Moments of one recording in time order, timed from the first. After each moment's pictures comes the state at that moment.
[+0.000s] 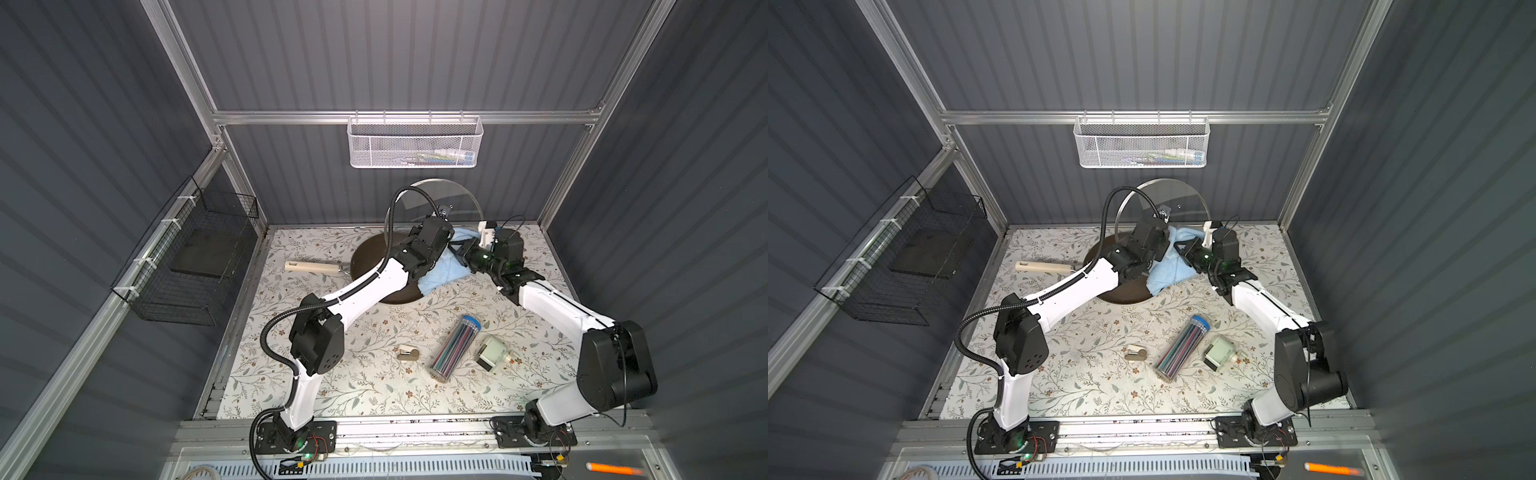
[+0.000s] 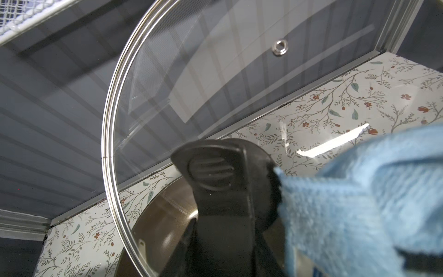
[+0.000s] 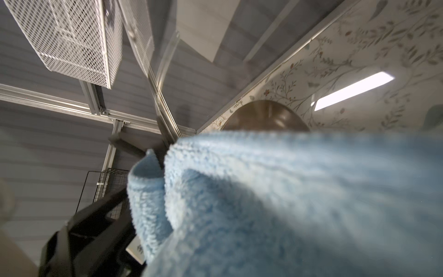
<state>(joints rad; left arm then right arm) -0.84 2.04 1.91 -0.37 -0.54 0.07 0.24 1.53 1.06 0.15 -0.44 0.99</state>
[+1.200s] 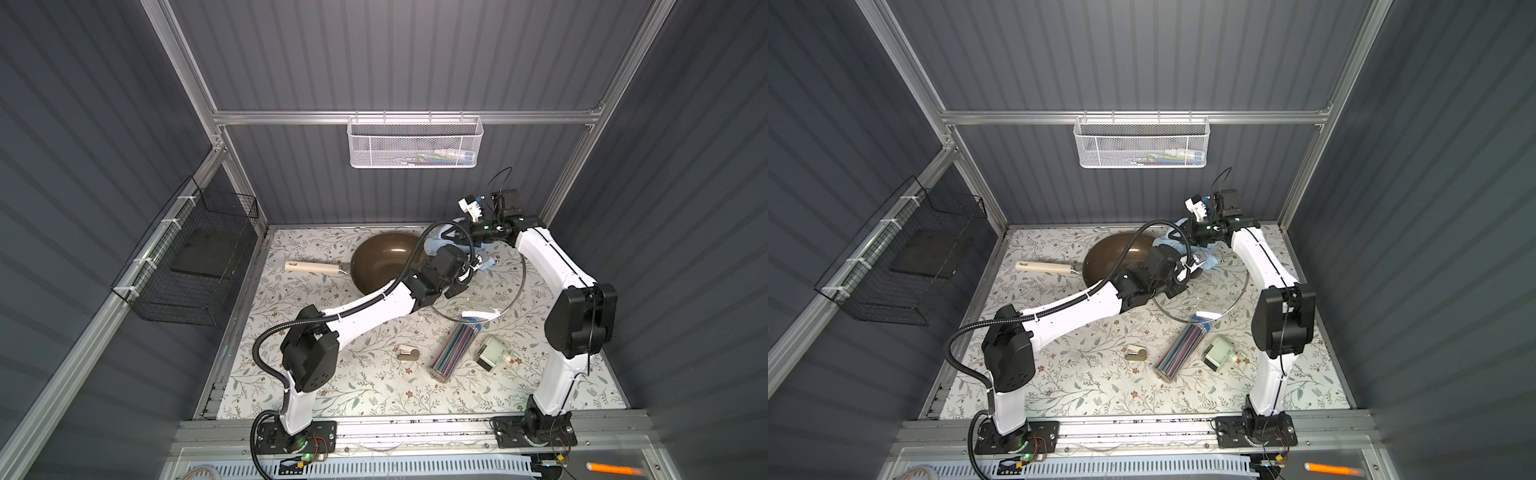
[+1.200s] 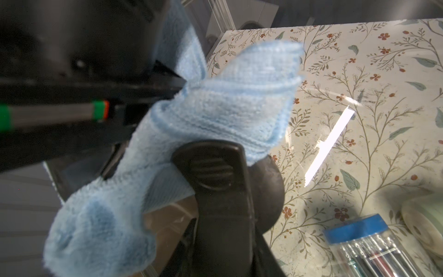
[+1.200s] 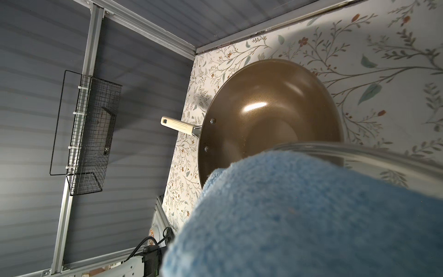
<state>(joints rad) -0.99 1.93 1.70 -0.31 -0.21 0.41 0.17 1.94 1.82 -0.70 -0.89 0.37</state>
